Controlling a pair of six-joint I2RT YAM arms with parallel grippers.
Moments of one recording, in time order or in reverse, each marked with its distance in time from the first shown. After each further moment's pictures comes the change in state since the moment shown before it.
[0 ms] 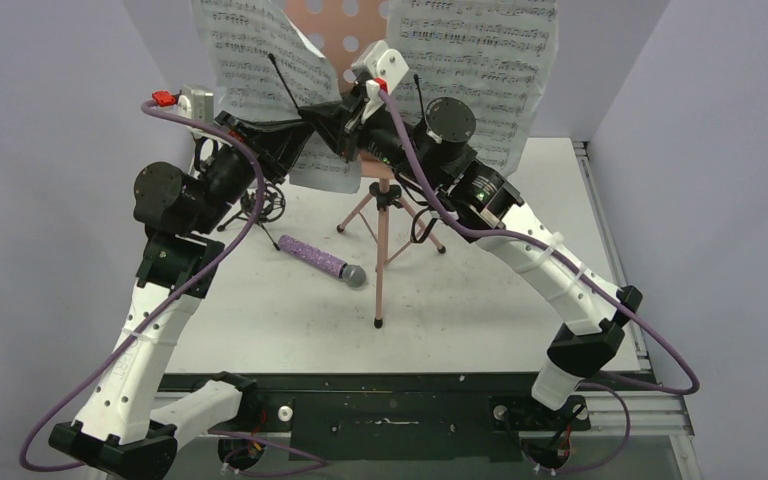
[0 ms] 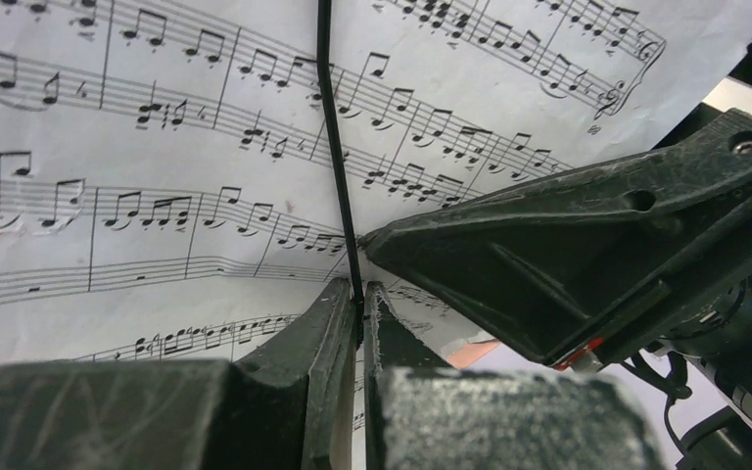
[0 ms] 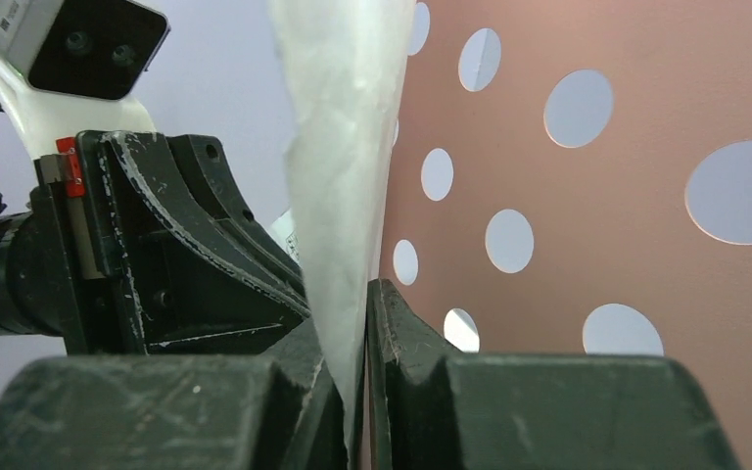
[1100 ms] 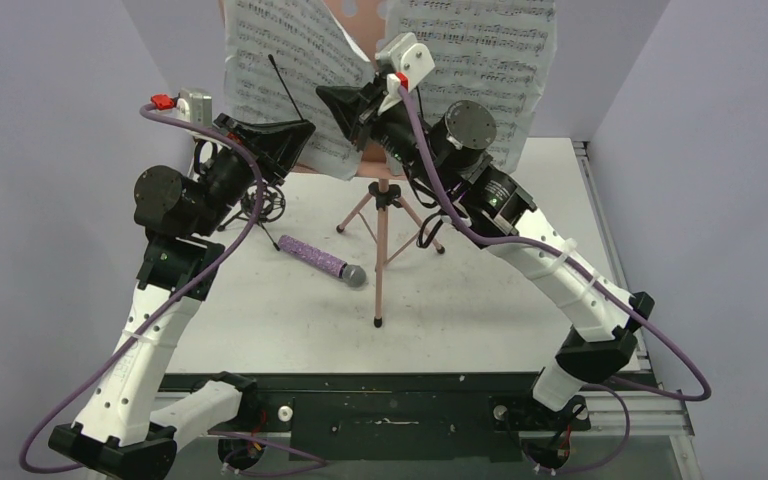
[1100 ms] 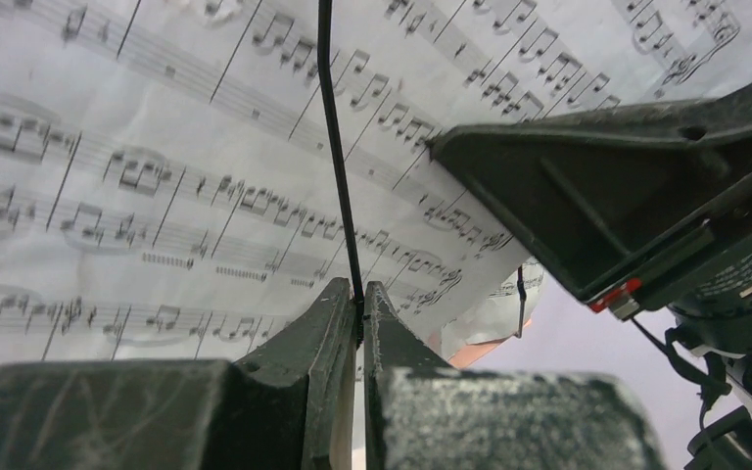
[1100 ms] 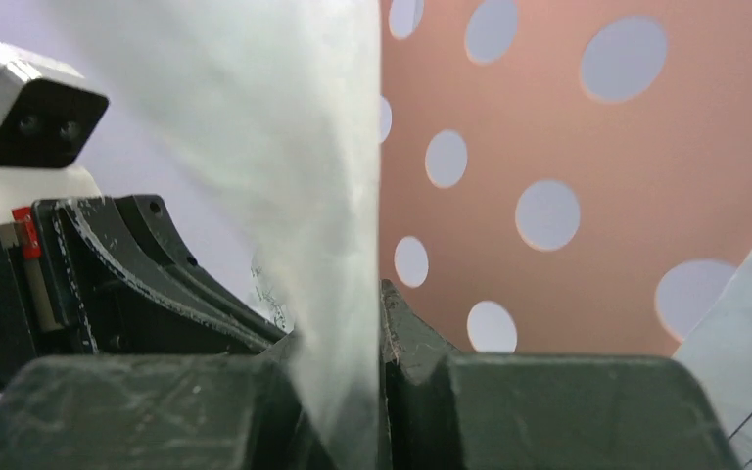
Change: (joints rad) left arm 0.001 -0.012 -0.022 0.019 -0.010 -0.009; right arm 0.014 -0.055 -0.051 0.060 0.155 -0.039
